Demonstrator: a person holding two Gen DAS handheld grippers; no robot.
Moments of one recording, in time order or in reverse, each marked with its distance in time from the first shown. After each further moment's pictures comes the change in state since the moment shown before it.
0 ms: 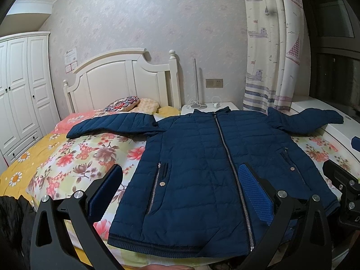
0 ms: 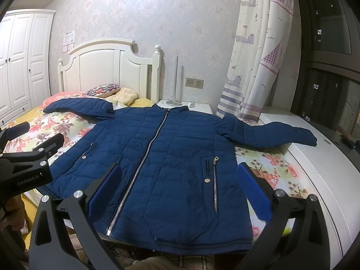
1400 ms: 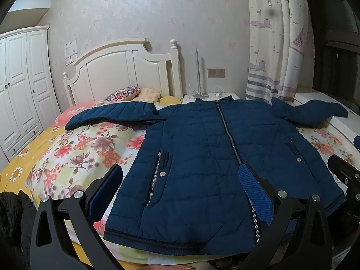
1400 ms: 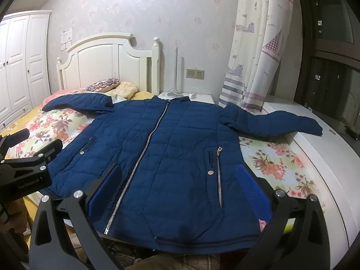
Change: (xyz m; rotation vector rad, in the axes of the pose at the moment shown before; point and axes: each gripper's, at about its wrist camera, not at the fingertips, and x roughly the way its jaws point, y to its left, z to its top) left arm 0.023 0.007 -0.017 0.004 0.066 0.004; right arm 0.020 -0.001 -0.008 0.041 0.061 0.022
